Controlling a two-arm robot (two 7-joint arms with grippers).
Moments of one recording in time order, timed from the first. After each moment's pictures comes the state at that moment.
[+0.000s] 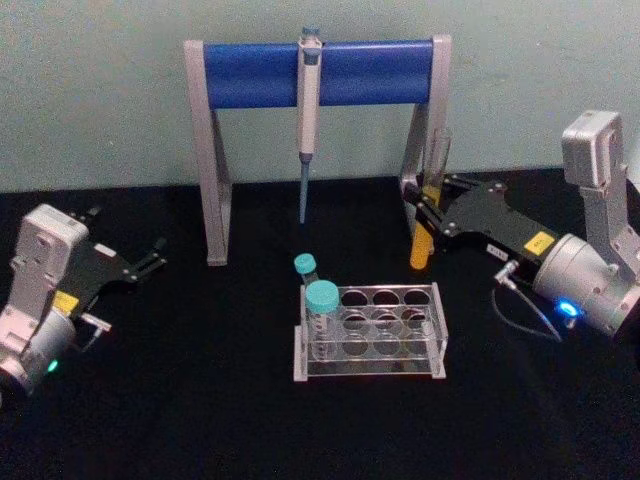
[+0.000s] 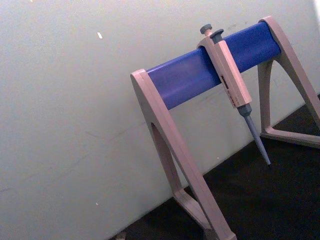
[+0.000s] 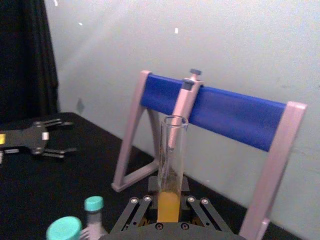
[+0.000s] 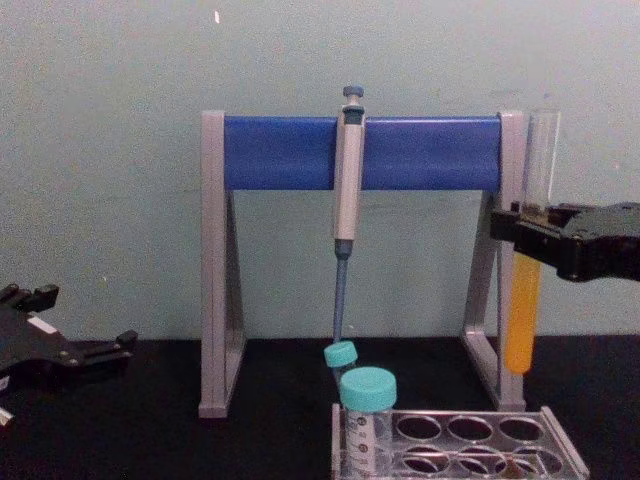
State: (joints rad) left arm -0.20 0.60 0.45 -1.41 -0.25 -0.12 0.03; right arm 0.23 0.48 -0.32 -1.58 0.43 0.03 0.46
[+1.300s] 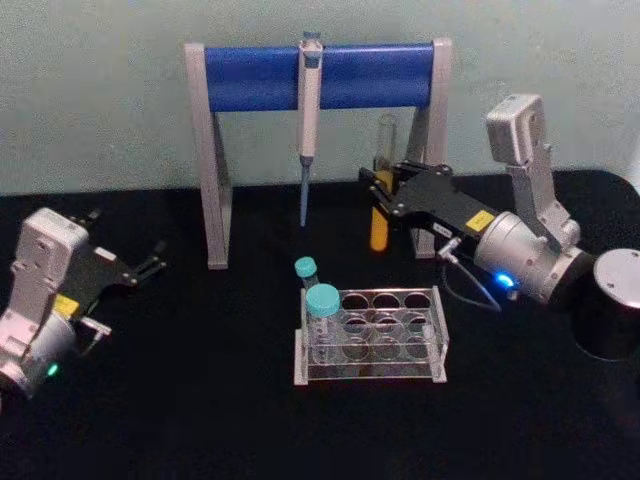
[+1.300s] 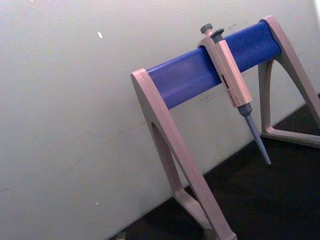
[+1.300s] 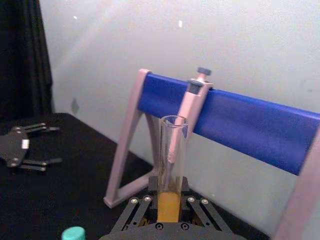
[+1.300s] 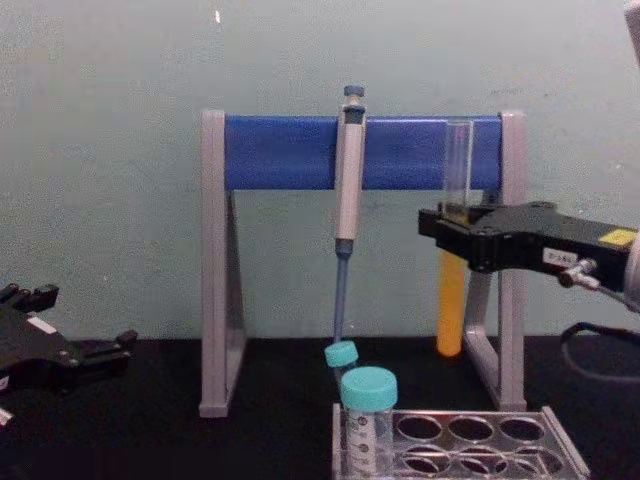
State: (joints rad) left arm -0.20 0.60 0.45 -1.41 -0.25 -0.12 0.03; right arm 0.40 0.37 -0.42 -1.38 0.37 0.00 0.45
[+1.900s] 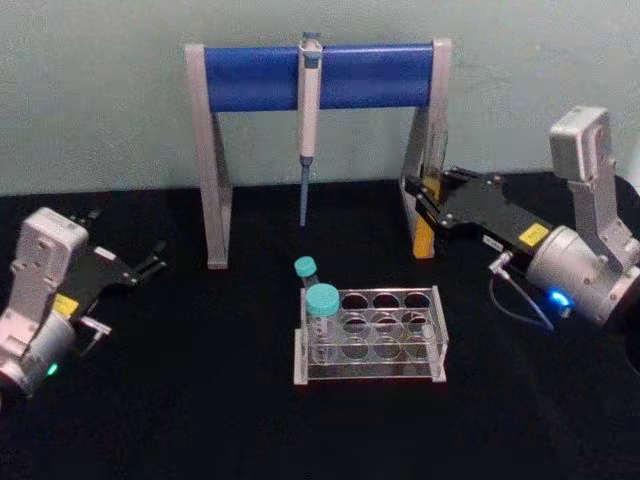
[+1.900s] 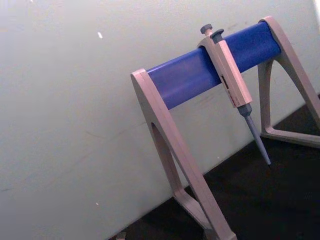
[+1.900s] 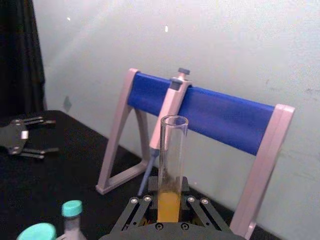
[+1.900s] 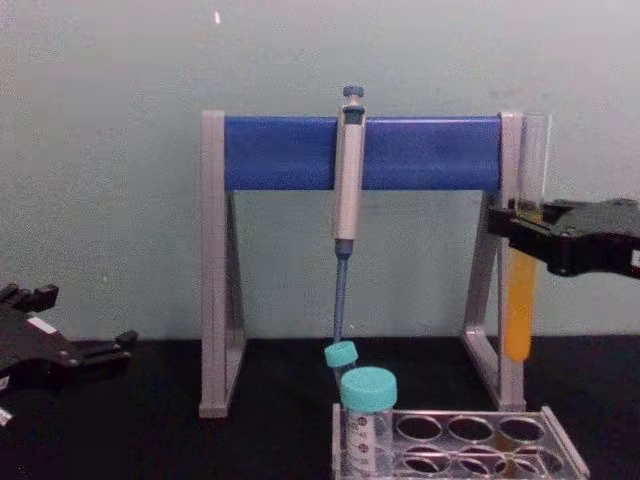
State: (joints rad) left arm -0.20 0.60 0.45 -1.41 -0.25 -0.12 0.03; right arm 0.28 0.45 -0.33 -1.51 0.39 0.00 0.44
